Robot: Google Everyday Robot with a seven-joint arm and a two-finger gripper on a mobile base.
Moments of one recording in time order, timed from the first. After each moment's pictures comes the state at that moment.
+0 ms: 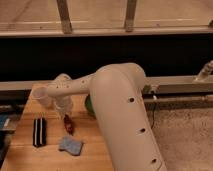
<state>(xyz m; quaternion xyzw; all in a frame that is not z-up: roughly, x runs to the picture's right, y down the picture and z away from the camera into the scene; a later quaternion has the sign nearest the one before) -0.231 0.167 0.843 -0.35 0.13 0.45 0.81</state>
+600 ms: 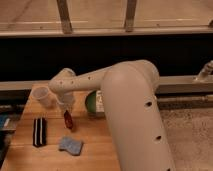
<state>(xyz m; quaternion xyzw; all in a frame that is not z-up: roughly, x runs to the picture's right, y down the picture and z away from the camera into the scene) -0.223 0.118 0.812 -0.33 0.09 0.48 0.81</state>
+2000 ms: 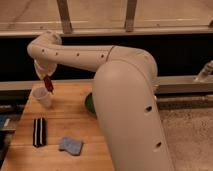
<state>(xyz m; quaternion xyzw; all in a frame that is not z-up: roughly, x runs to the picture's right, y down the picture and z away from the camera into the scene) -0.320 -0.080 0.753 -0.24 -0.10 0.46 0.85</state>
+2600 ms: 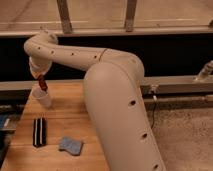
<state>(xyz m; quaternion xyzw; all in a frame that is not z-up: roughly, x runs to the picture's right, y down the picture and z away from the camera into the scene) -0.354 -0.084 0.769 -0.26 -0.13 0.44 0.85</state>
